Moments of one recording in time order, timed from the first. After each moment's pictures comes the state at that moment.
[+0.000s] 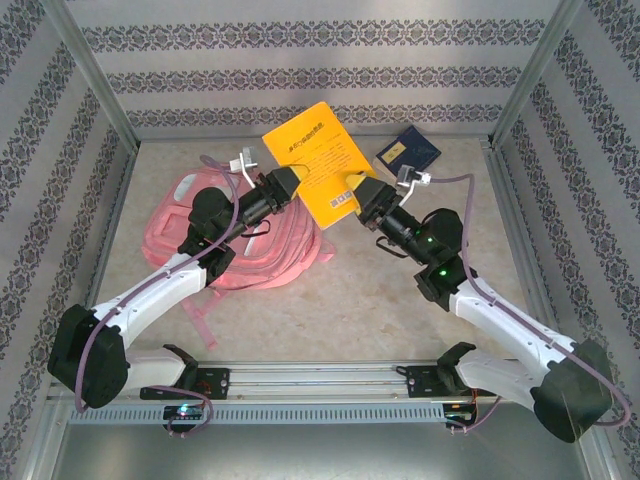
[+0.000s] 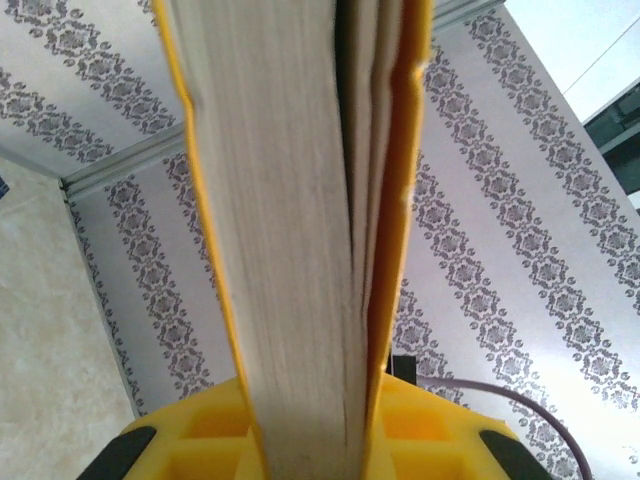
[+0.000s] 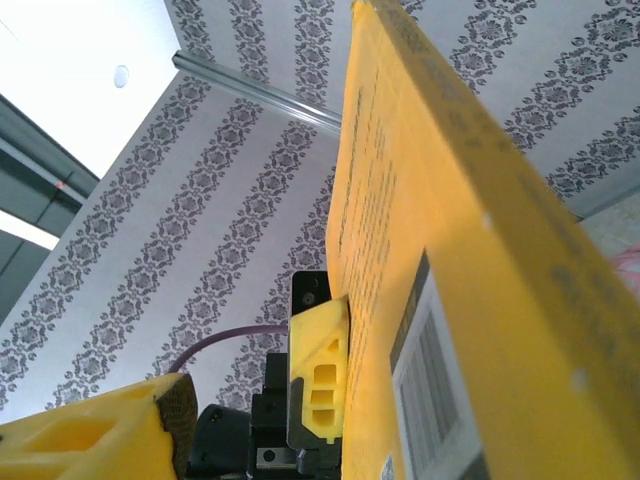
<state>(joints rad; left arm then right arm) -0.50 1.27 0.86 0.66 0.46 -1.27 0.59 1.05 0.69 0.66 -0.27 1.31</state>
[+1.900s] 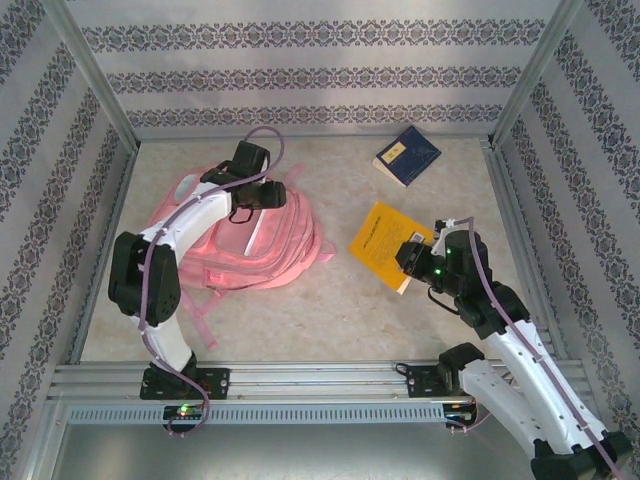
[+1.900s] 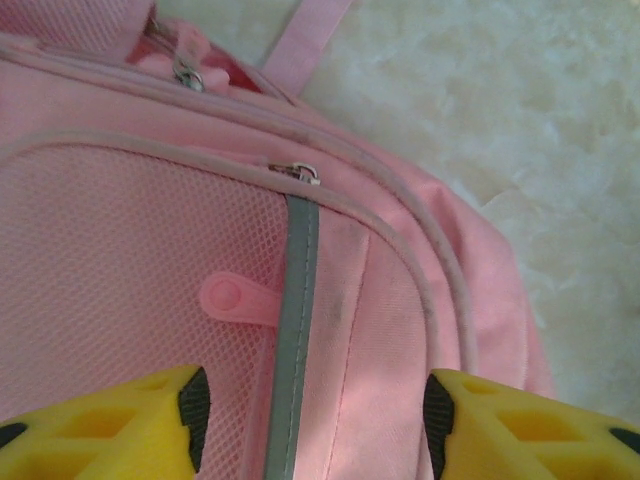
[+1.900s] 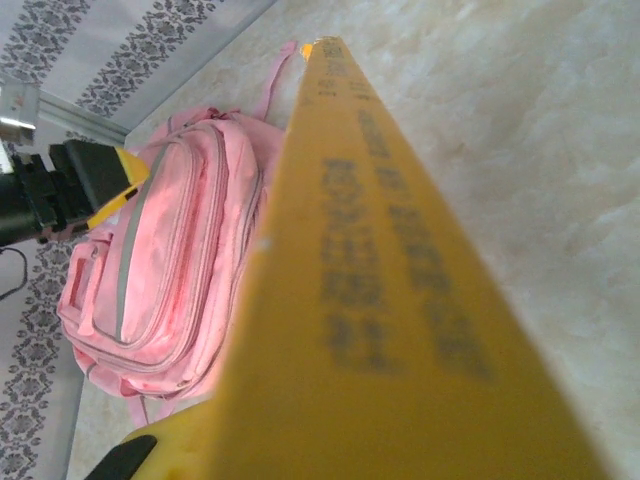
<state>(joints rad) -0.33 1.79 1.46 -0.64 0.10 -0.37 0.34 0.66 0.69 -0.58 -0.21 0.79</state>
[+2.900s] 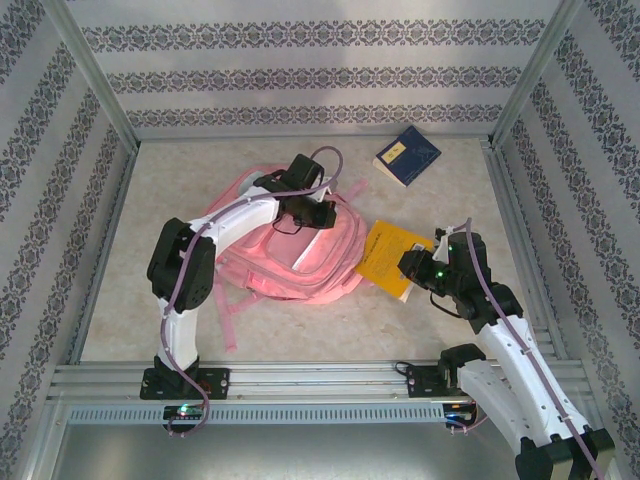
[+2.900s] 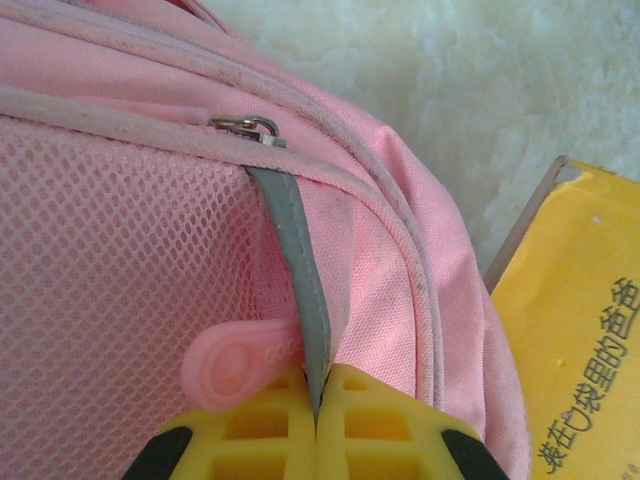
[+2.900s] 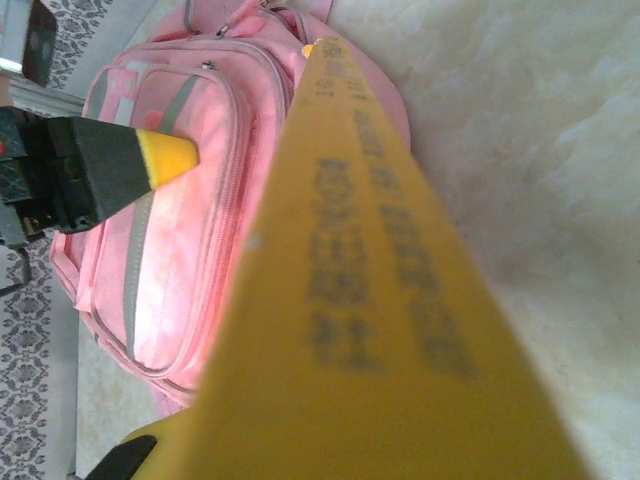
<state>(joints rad) -0.55 1.97 1.62 -0.64 0.44 -0.35 0.22 0.70 0.61 -0.61 -0.36 0.77</state>
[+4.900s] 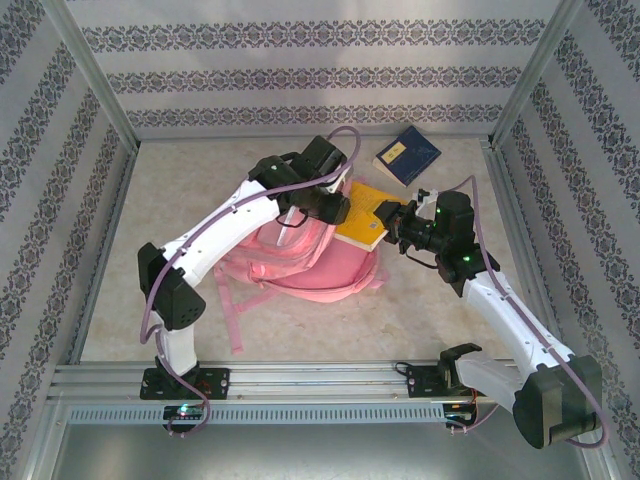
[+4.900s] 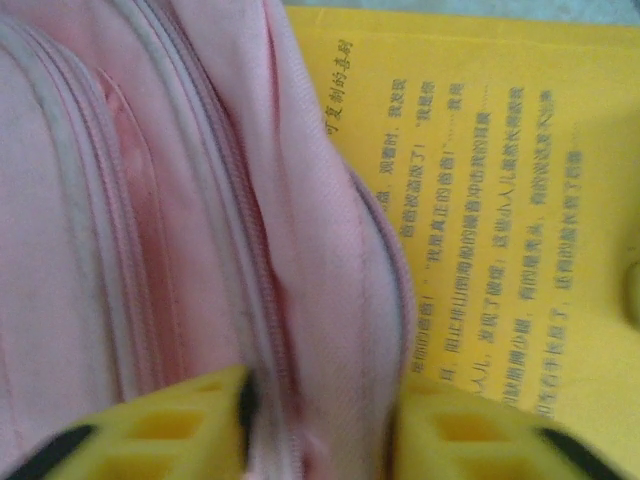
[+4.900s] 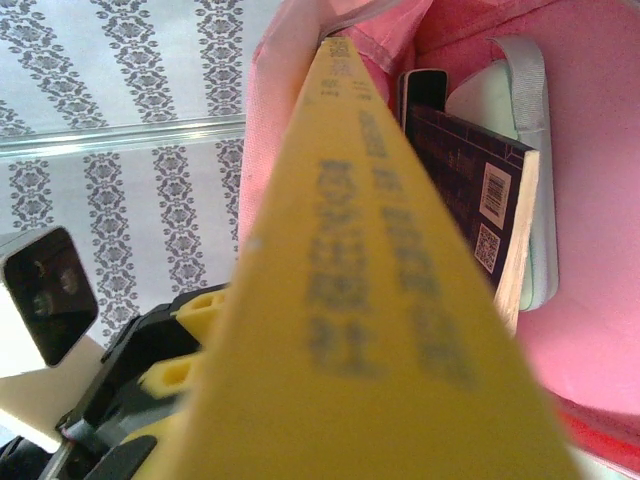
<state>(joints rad) -0.73 1.88 1.98 -1.09 0.13 -0.29 0.26 1.04 0.74 -0.03 -0.64 1.42</state>
